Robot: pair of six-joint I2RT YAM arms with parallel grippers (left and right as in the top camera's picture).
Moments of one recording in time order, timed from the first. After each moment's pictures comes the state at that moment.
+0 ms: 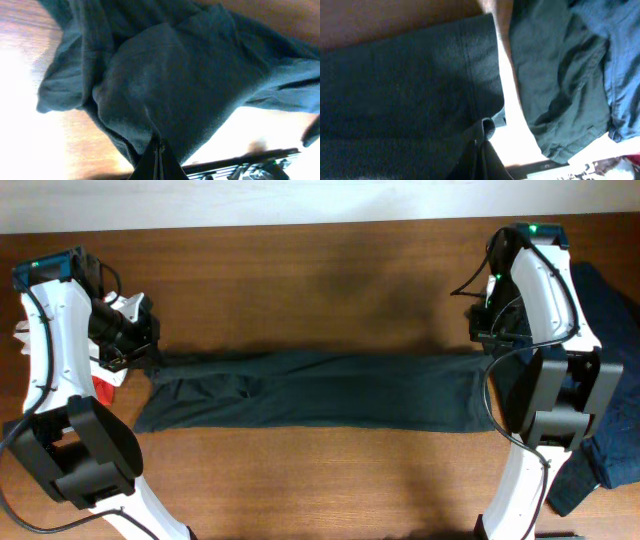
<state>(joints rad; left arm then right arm) 0.28 2.01 1.90 -1.62 0.29 0.07 -0.11 2.20 1.99 -1.66 0.08 0.16</state>
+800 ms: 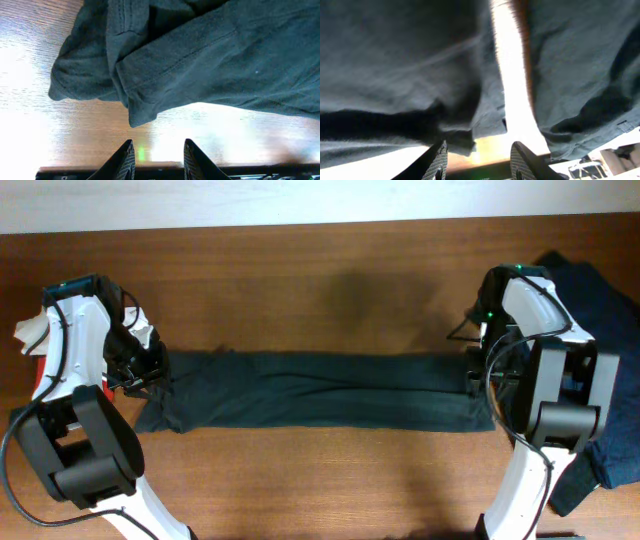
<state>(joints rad) 0.27 2.01 1.67 -1.51 0.13 0.01 -0.15 2.19 1.66 -1.51 0.09 0.15</state>
